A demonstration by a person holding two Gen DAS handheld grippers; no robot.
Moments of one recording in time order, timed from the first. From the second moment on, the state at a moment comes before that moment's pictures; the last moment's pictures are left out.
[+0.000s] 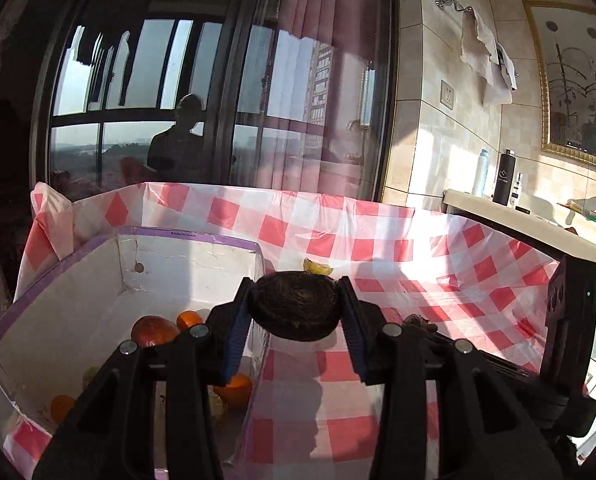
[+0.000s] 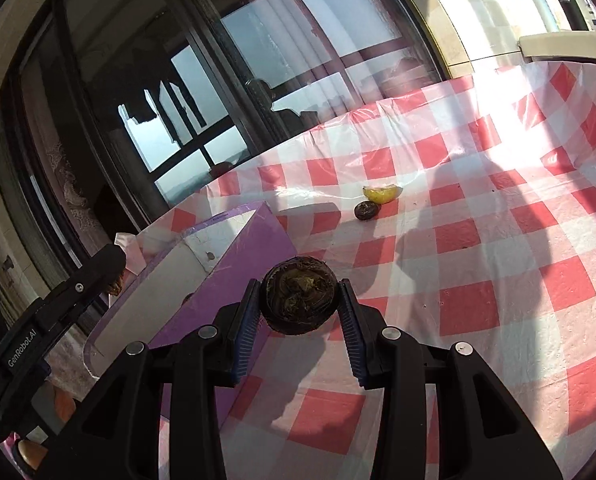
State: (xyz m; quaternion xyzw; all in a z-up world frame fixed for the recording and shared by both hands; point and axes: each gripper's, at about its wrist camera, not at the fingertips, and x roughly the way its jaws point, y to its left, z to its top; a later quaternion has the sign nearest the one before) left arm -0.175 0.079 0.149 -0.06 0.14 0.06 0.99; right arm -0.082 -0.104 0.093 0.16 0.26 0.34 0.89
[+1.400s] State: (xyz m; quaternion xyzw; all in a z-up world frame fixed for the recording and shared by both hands) left arm -0.157 0.256 0.121 -0.06 0.28 0.21 0.93; right arm -0.090 0.076 0.109 -0.07 0.28 0.38 0.88
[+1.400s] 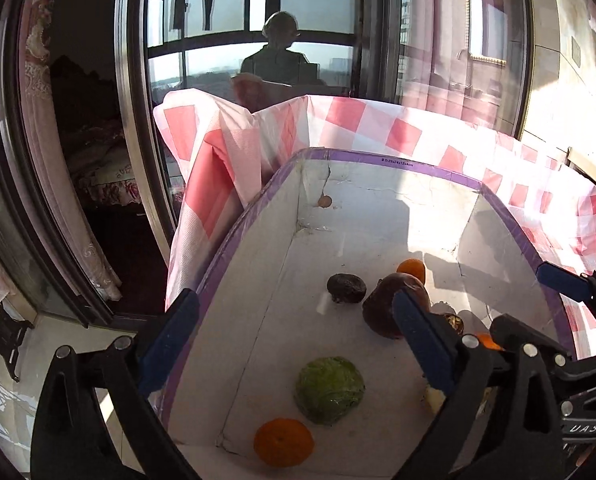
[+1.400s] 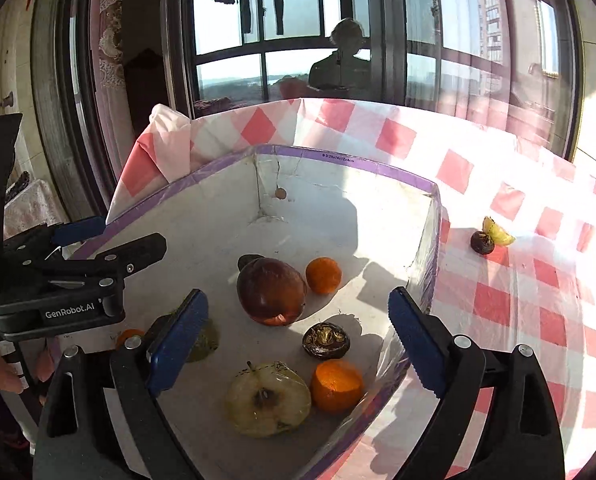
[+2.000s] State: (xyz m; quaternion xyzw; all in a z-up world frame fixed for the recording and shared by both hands) left arm -0.149 0.022 0.151 0.04 0.13 -0.03 0.99; right arm -0.044 -0.143 0.072 0.08 0.25 0.17 0.95
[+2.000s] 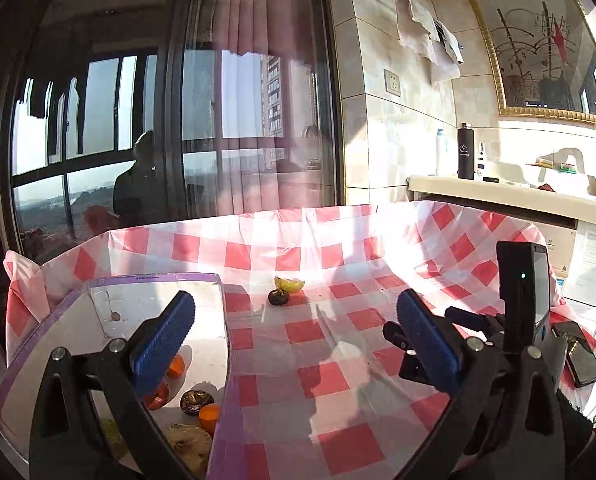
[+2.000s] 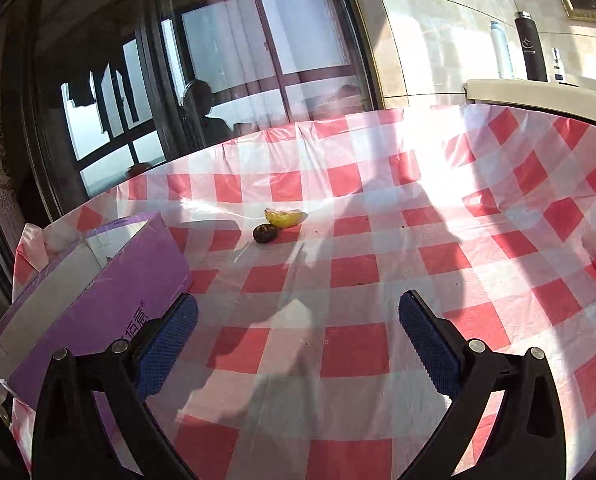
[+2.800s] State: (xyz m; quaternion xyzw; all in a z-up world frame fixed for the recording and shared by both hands) left arm 0.084 0.044 0.022 -0.15 0.39 0.01 0.91; right arm 0.042 -0.200 0.033 0.15 0.35 0.13 0.92
